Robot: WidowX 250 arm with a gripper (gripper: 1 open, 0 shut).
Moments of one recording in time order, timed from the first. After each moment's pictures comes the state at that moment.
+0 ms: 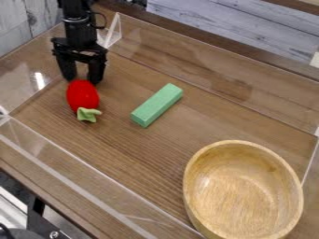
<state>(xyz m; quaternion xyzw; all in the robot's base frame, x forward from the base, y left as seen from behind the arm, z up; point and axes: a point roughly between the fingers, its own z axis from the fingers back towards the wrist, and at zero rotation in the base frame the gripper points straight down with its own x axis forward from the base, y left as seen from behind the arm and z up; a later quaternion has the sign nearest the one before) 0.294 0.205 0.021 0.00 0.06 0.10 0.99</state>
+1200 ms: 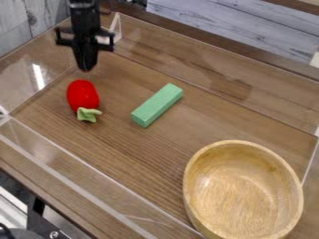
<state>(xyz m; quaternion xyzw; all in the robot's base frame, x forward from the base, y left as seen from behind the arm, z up) 0.308 0.206 0.049 -0.01 0.06 0.19 0.98</state>
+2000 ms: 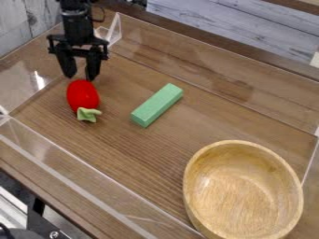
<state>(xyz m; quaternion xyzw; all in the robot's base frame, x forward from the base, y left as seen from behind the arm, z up) 0.289 0.203 0.029 -0.01 0.06 0.19 0.98</state>
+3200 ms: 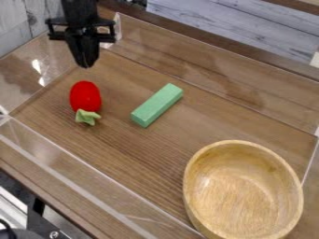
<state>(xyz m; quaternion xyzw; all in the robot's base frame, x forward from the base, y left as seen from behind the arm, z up) 0.281 0.153 0.078 -0.03 0.02 0.17 0.98</state>
